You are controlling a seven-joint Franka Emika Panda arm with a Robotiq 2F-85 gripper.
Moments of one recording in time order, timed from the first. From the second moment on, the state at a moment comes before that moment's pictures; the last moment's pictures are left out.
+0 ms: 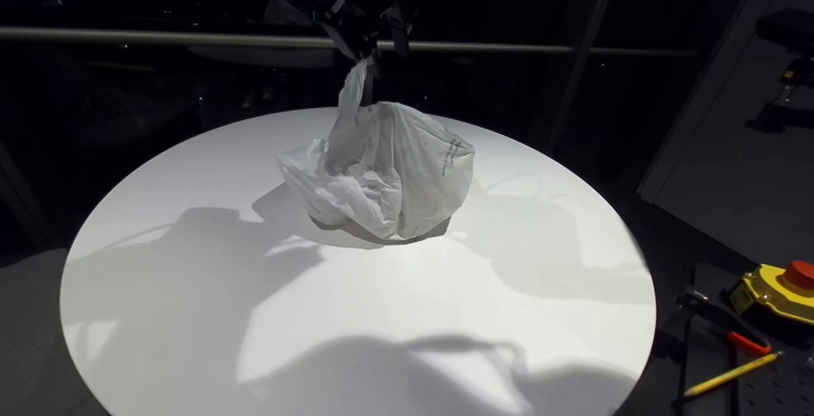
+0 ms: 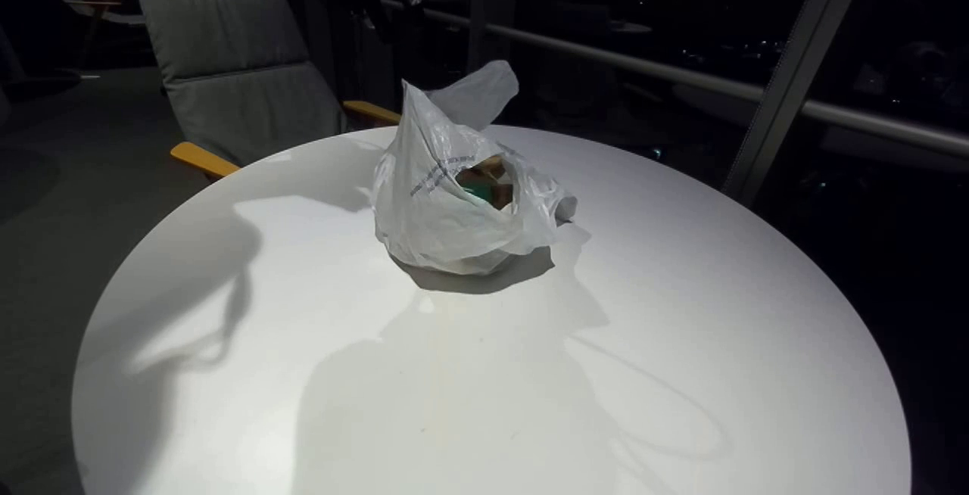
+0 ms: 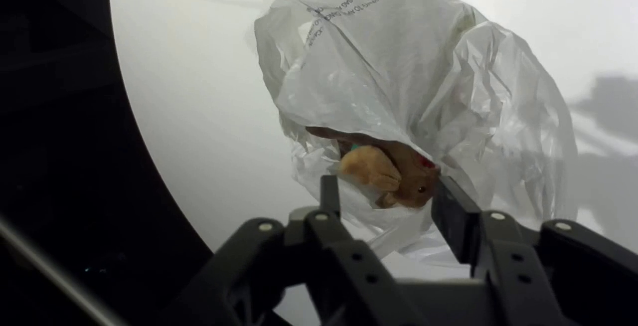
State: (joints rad) arm 0.34 0.36 0.00 -1.67 -0.58 1.95 0.59
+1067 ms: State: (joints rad) arm 0.31 -0.23 0.14 -2.17 -0.22 2.10 0.64
